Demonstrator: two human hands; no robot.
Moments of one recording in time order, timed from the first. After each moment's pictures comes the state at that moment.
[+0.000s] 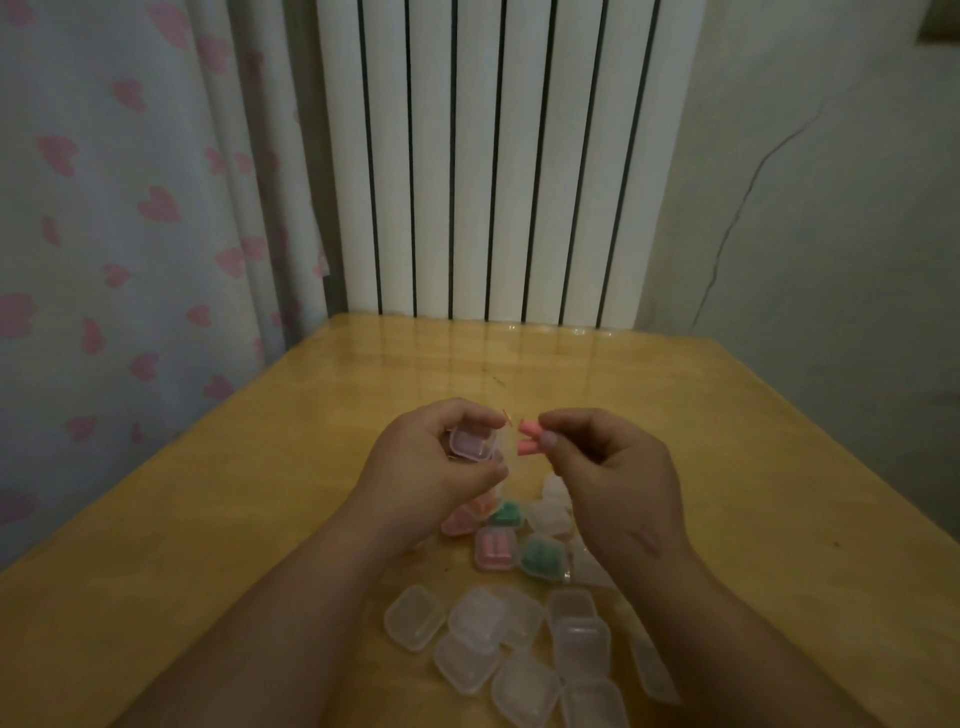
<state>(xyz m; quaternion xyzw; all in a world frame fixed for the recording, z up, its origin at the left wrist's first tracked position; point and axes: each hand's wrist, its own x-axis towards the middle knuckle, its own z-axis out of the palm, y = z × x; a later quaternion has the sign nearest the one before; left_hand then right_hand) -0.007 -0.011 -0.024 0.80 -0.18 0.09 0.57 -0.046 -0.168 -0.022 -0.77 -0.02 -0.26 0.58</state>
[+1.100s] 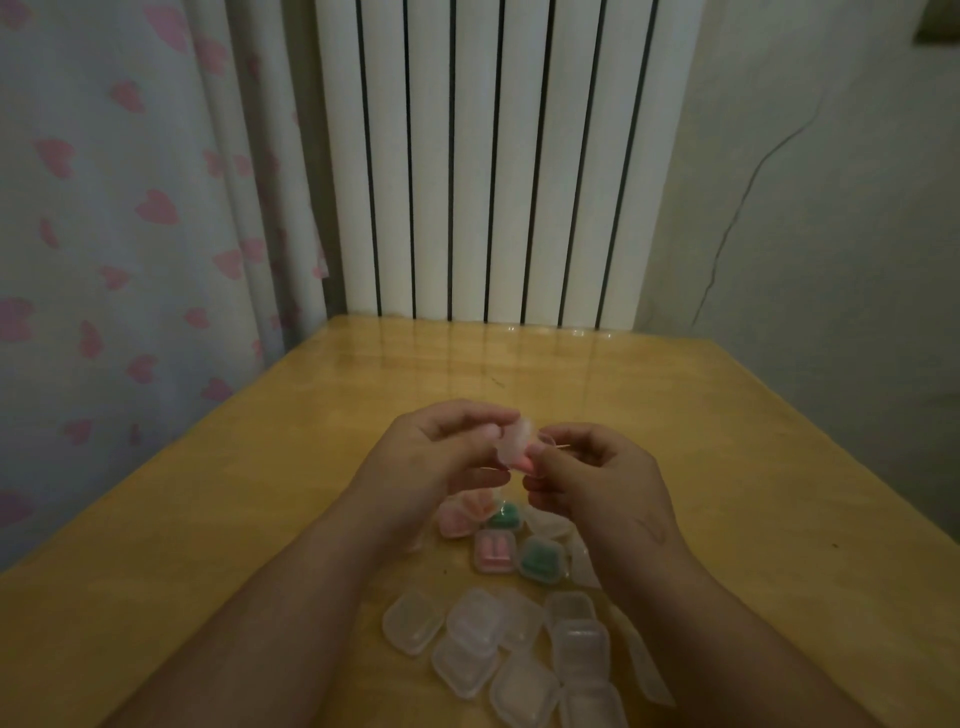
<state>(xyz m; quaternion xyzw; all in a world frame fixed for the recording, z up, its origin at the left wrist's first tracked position) -0.008 -0.011 -0.019 0.65 -0.19 -0.06 0.73 -0.046 -0.164 -0.022 -0.66 0.07 -0.14 0.73</state>
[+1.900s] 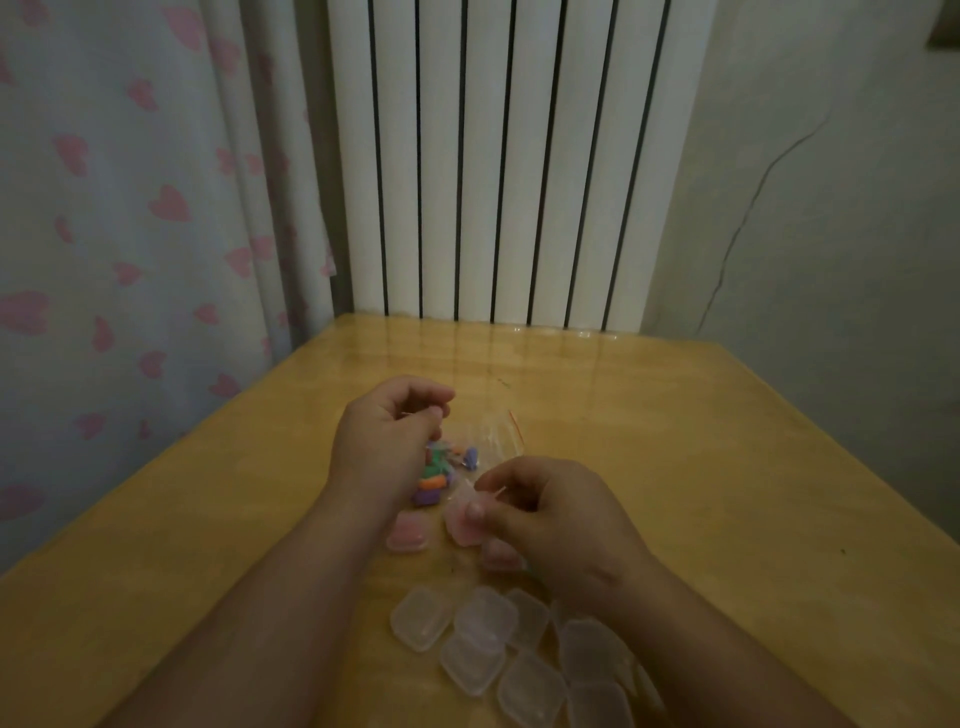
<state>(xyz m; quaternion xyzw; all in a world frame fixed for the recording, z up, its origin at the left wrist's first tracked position) 0.008 0.001 -0.019 0.72 -0.03 0.13 0.68 -0.048 -0.148 -0.032 -0.88 -0.07 -0.07 0.46</state>
